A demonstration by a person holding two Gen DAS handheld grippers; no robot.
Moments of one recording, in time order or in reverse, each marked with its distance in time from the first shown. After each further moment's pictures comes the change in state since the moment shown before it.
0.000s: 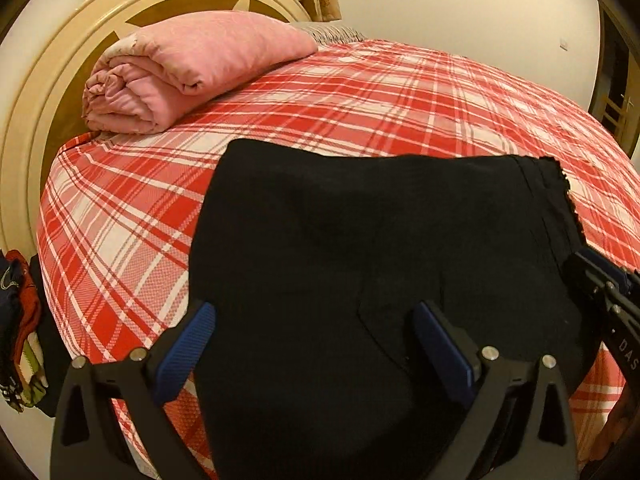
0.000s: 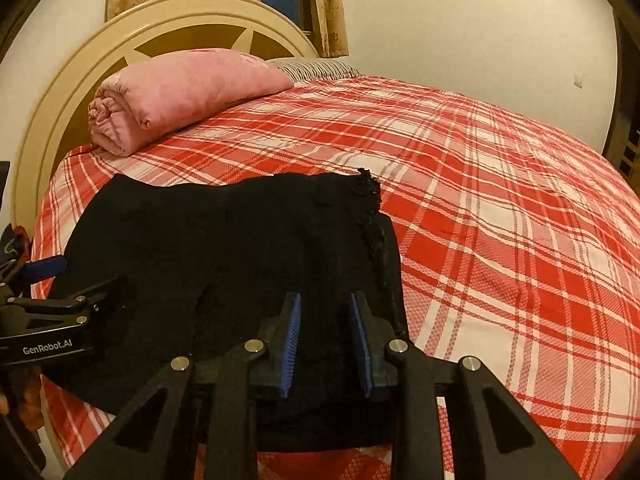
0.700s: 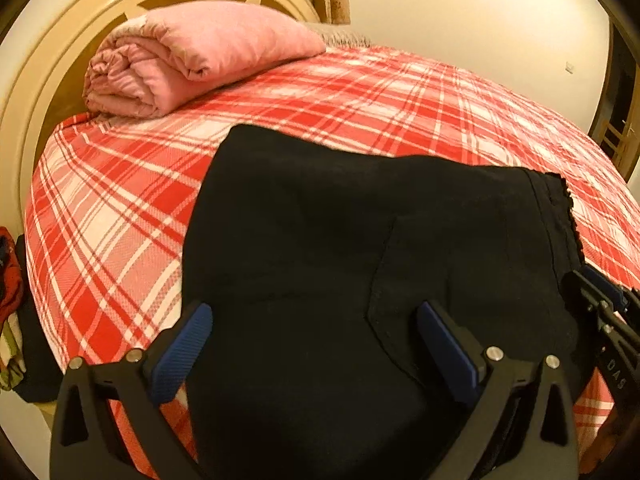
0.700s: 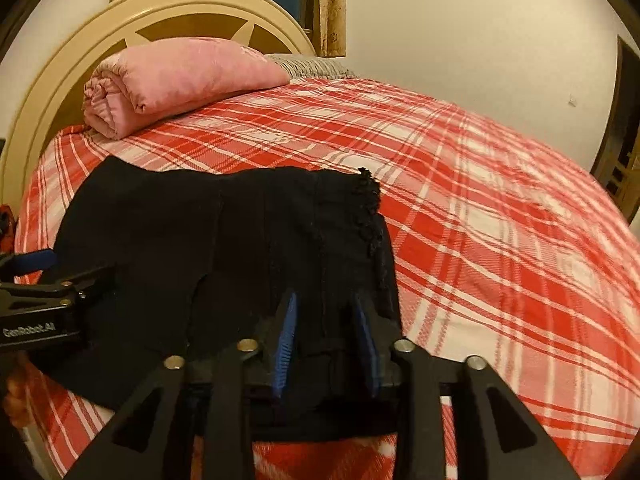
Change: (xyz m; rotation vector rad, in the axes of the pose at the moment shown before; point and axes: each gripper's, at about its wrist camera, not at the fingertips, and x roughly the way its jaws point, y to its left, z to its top) left arm 0.010 0.009 -0.004 -0.074 0.004 -0.052; right arm -0.008 0.014 -0.004 -0.071 0.004 -0.095
